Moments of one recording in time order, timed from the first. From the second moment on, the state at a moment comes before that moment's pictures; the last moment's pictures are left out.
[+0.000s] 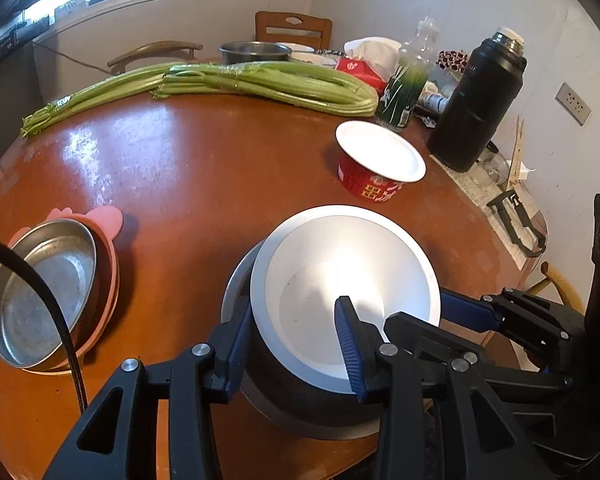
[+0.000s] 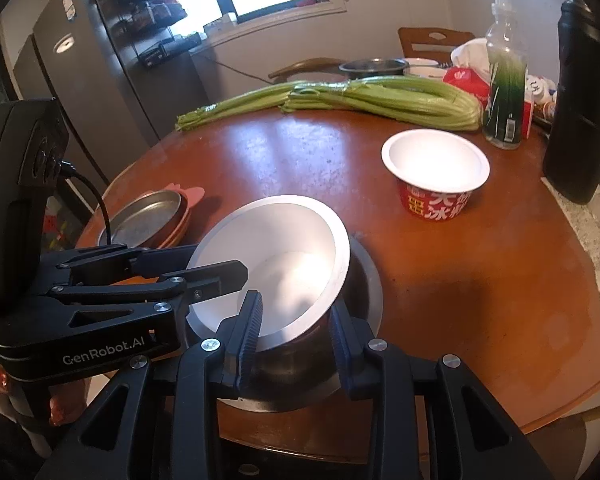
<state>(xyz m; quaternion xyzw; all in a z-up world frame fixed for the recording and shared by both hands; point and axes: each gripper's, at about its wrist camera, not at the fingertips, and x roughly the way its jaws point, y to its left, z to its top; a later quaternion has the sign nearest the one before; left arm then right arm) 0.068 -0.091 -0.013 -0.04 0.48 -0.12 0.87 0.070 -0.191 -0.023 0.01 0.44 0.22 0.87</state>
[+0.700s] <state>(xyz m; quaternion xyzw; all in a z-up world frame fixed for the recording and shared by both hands) 0.073 -0.089 -0.023 -0.04 0.49 -0.12 0.86 0.079 -0.189 -0.035 0.01 0.46 0.22 0.86</state>
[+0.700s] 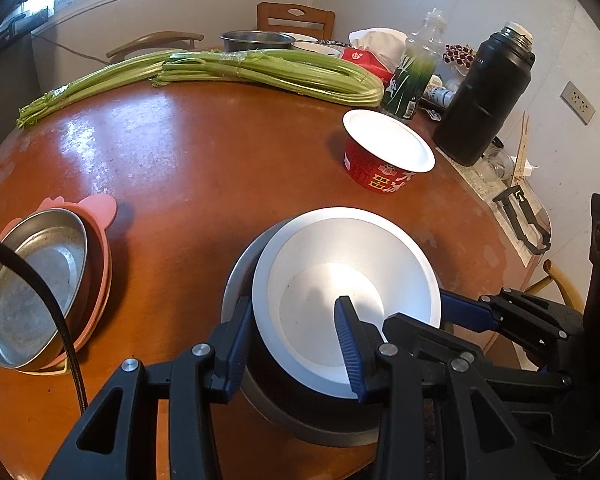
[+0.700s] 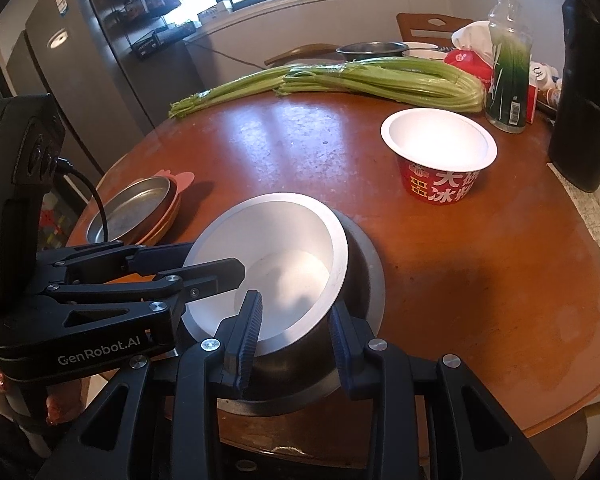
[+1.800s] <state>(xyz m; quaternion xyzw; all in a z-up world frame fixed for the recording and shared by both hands) 0.072 -0.086 -0.017 -0.05 0.48 -0.13 0.87 0.076 -0.195 -0.032 0.01 0.46 0.21 0.86</state>
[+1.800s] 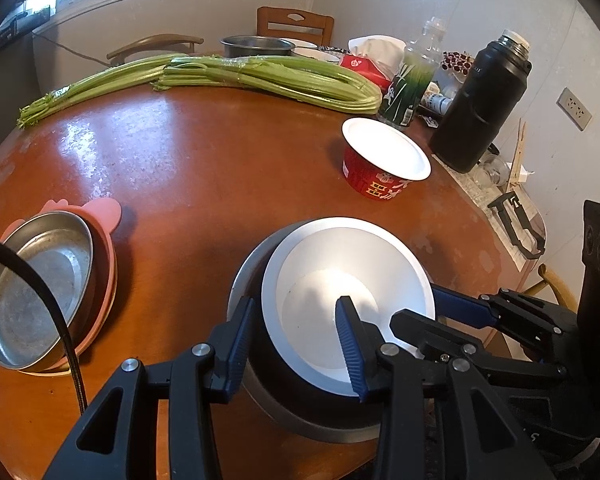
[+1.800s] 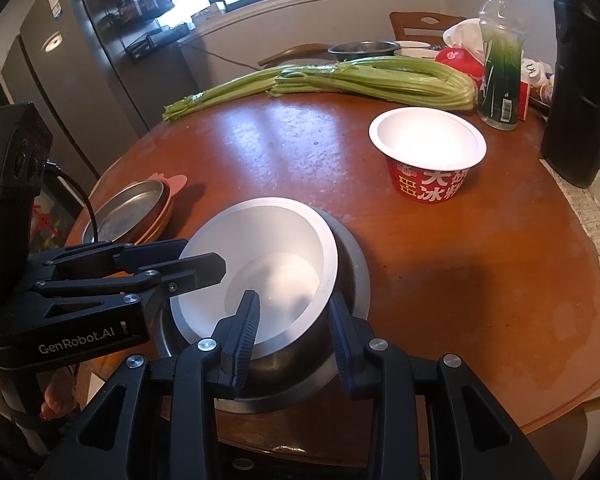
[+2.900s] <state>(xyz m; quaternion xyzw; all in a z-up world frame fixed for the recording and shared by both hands) 0.102 -0.097 0.009 -0.02 0.46 -0.11 0.88 0.104 -0.209 -0.009 0.02 0.44 0.21 0.87</state>
